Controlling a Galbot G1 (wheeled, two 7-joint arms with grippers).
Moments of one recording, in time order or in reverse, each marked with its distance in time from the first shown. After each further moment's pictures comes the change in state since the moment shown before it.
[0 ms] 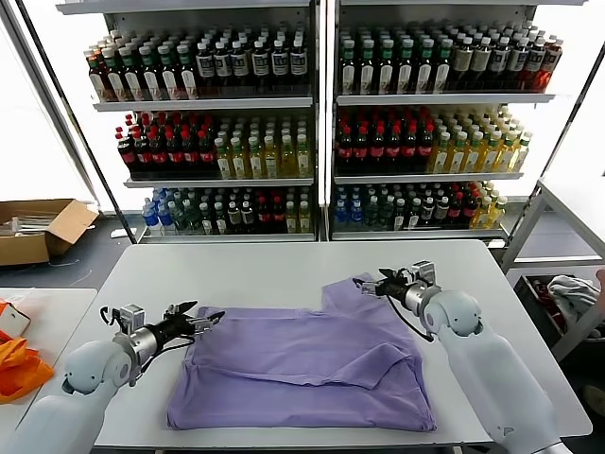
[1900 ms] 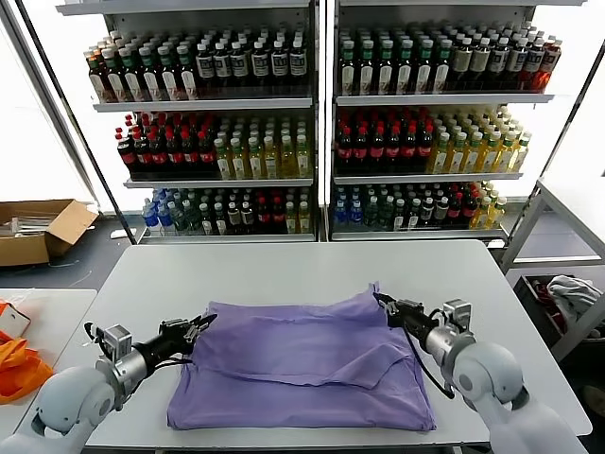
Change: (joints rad) left arm 0.297 0.061 -0.167 -0.354 0.017 -0.050 0.001; right arm -0.578 -0.144 0.312 0.694 0.261 0.009 0.217
